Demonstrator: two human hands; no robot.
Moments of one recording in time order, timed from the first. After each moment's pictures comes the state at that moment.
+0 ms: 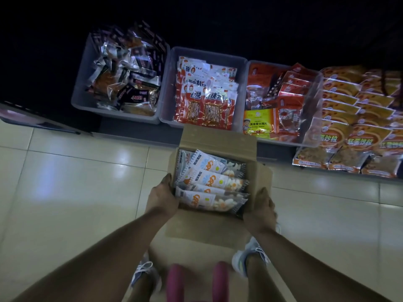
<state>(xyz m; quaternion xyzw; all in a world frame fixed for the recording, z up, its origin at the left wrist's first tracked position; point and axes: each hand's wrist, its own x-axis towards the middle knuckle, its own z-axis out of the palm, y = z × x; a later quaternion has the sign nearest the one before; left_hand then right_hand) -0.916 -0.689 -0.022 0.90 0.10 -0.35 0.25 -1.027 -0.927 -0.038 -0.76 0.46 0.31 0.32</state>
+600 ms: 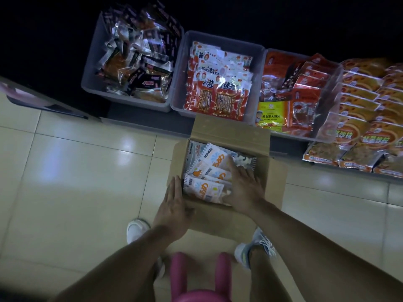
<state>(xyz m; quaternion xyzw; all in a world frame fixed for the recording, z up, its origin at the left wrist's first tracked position) -0.982 -0.658 -0.042 0.89 -0.01 -0.38 0.26 -0.963 -0.891 -0.031 -0.90 0.10 0.37 0.20</state>
